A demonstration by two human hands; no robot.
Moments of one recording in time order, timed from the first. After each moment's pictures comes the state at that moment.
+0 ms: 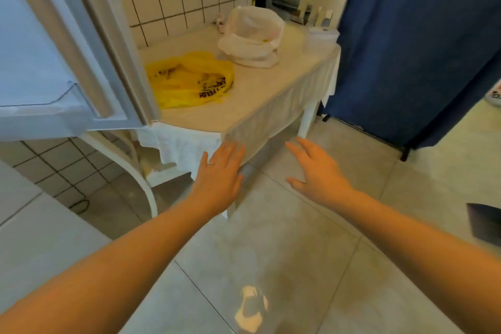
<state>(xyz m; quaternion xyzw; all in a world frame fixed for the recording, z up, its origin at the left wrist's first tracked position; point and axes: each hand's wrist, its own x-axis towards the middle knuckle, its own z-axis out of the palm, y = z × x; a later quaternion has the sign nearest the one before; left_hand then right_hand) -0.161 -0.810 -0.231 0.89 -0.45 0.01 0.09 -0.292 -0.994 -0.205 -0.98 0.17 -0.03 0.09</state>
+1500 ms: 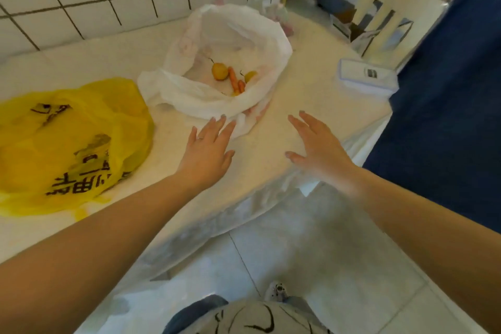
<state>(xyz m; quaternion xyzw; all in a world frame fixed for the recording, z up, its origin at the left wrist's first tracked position) 0.243 -1.372 -0.266 0.95 -0.29 -0.01 0.08 0.168 -1.603 -0.232 -0.99 0.04 0.02 0.15</state>
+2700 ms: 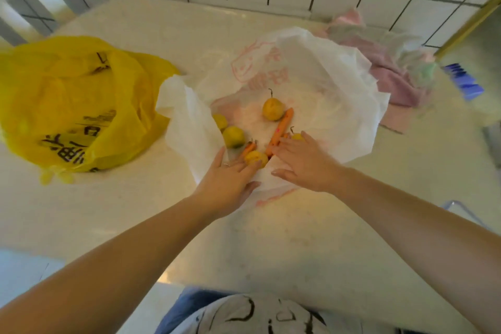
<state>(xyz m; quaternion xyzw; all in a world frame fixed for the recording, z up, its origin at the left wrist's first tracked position) 0.386 -1.491 -0.309 0.99 -0.09 -0.11 0.04 0.506 -1.672 -0.294 -0.86 -0.48 0.15 -0.04</state>
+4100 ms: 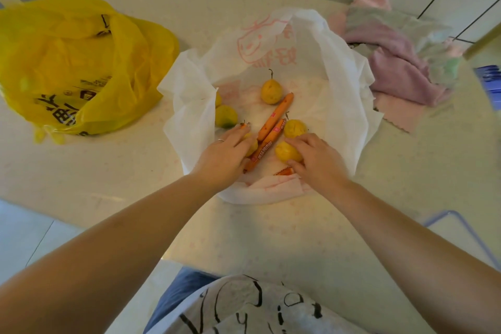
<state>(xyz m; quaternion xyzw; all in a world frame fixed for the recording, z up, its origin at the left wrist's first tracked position) 0.408 -1.522 -0.330 0.99 0.02 -0.06 0.15 0.510 -1.723 -0.323 -0.92 -0.35 0.13 0.11</state>
